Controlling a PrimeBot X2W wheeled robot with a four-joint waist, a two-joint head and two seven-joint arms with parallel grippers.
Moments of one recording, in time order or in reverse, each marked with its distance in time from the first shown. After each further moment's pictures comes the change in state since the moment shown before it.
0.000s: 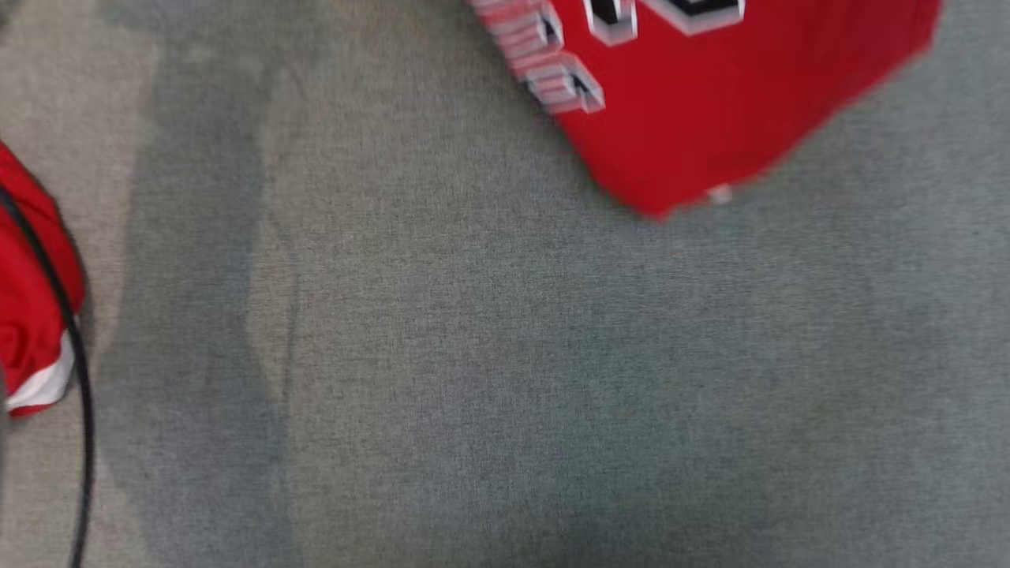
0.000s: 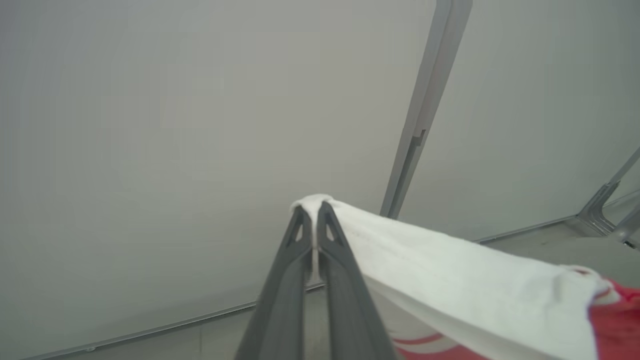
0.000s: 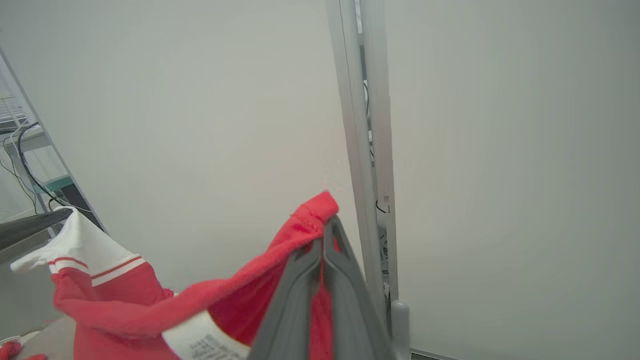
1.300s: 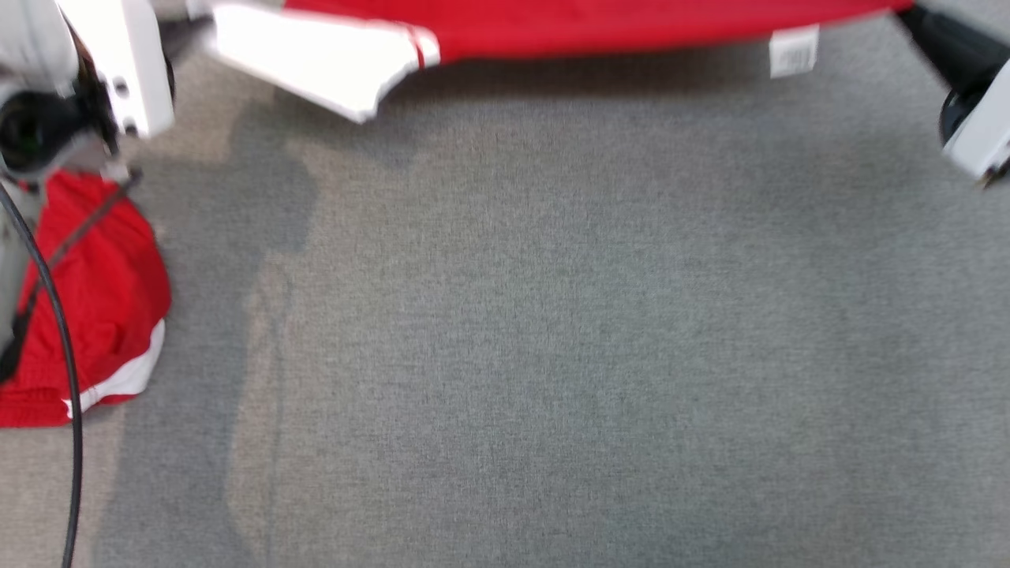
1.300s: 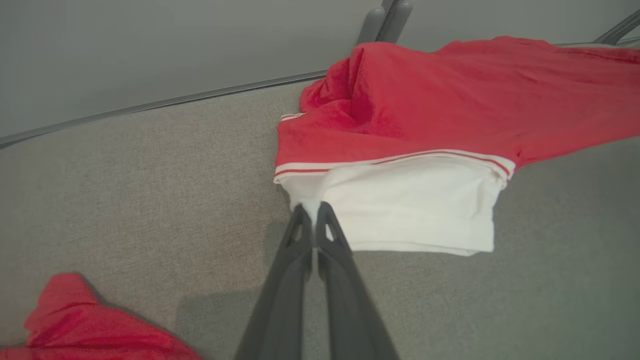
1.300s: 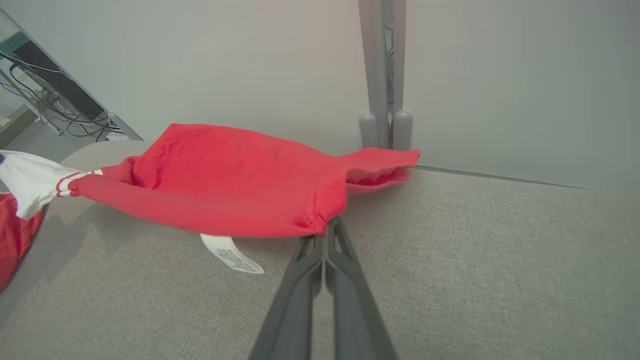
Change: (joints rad) left arm 0.188 0.188 -0.350 0.093 -0.403 -0.004 0.298; right arm 0.088 -0.174 0.600 0.158 0.371 0.000 -0.040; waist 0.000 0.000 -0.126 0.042
